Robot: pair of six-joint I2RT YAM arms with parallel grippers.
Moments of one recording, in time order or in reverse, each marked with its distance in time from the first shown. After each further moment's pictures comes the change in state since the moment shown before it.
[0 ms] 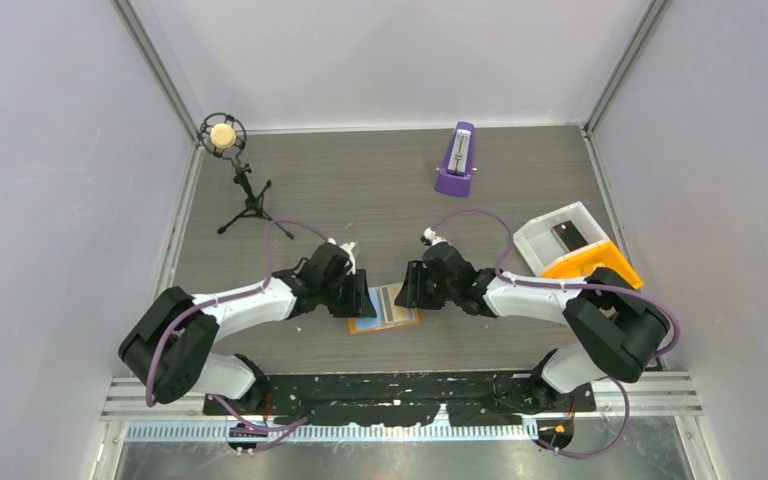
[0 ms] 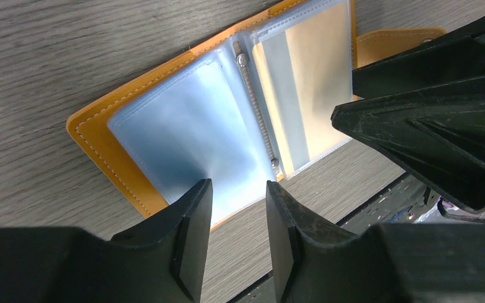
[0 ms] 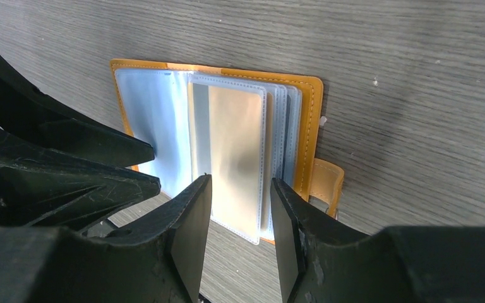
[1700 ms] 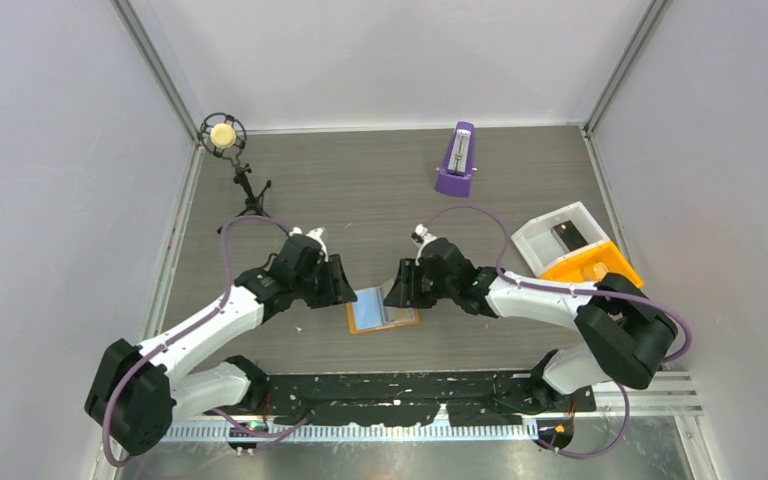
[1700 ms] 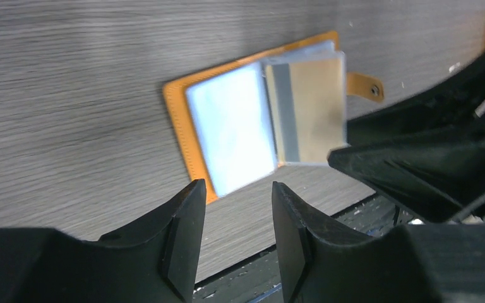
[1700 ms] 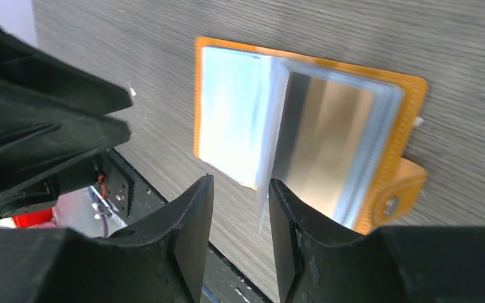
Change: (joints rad) left arm 0.081 -0.280 0.039 -0.245 -0.094 -0.039; right arm 0.018 -0.048 0.020 0.011 -0.109 0.002
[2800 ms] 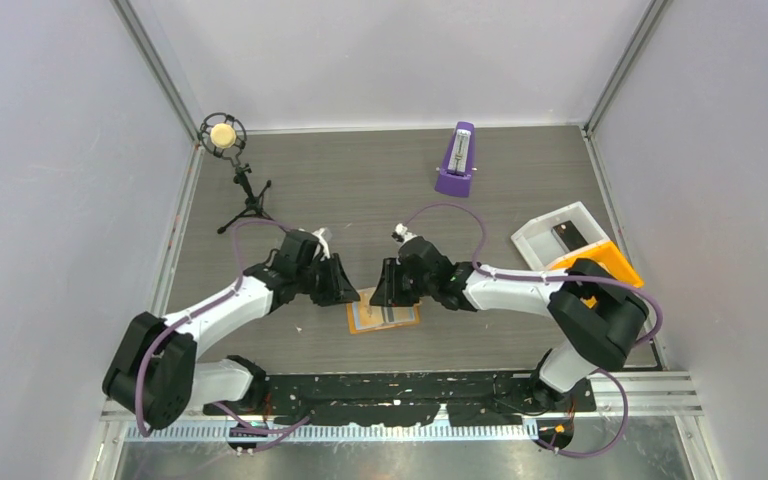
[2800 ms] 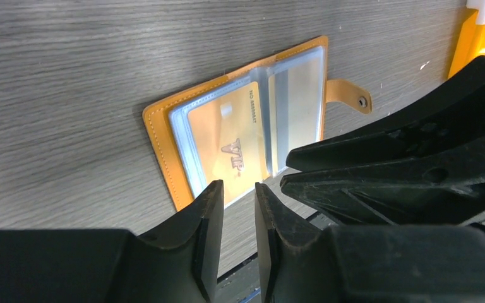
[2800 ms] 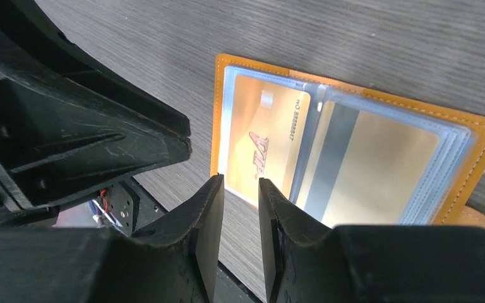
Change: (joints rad) left arm 0.117 0.126 -0.041 0.142 0.196 -0.010; right arm 0.076 0.136 0.129 0.002 0.039 0.030
